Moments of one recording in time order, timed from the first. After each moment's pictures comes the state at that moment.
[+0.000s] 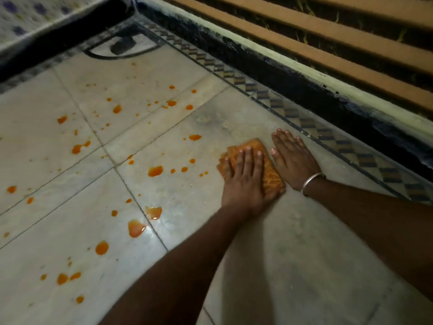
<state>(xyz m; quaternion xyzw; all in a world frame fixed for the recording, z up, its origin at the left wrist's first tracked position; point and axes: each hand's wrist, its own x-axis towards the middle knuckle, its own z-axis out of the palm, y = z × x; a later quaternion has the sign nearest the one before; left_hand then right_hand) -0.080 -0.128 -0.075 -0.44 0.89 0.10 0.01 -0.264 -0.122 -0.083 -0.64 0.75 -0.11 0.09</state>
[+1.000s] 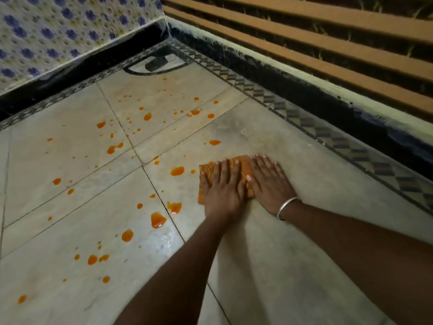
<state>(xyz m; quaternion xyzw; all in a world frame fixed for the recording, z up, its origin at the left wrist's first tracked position) -0.003 -0.129 -0.074 -0.55 0.83 0.10 -0.03 -0.166 -0.110 -0.089 -0.70 0.70 -0.11 0.11</state>
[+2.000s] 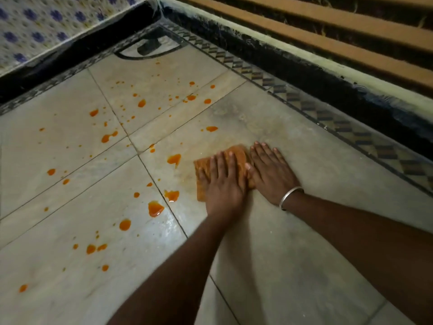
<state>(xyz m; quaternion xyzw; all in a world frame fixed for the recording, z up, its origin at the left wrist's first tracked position) -0.009 -0.107 -0.079 -0.60 0.80 0.10 -0.04 -0.165 -0.103 -0.091 -0.71 0.70 -0.11 0.07</state>
